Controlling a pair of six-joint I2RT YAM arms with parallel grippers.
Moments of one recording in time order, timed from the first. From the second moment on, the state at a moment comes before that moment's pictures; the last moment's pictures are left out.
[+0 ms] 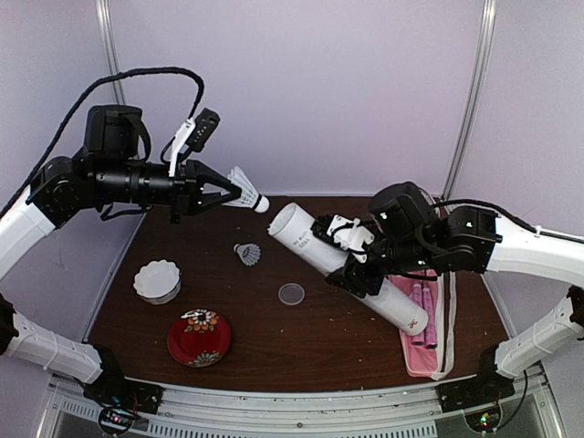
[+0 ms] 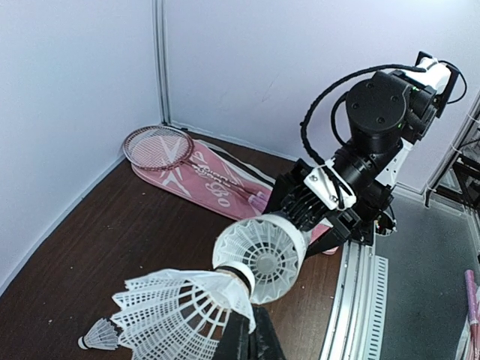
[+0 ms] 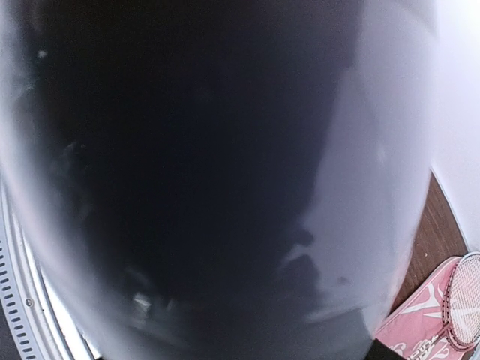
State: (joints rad) left arm -0.83 1.17 1.47 -0.63 0.39 0.05; right arm 1.07 1.31 1.21 -0.60 0.14 -0.19
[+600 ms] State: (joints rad) left arm -0.93 1.34 1.49 -0.66 0.50 0.07; right arm 1.13 1.31 1.21 -0.59 0.15 -0.19
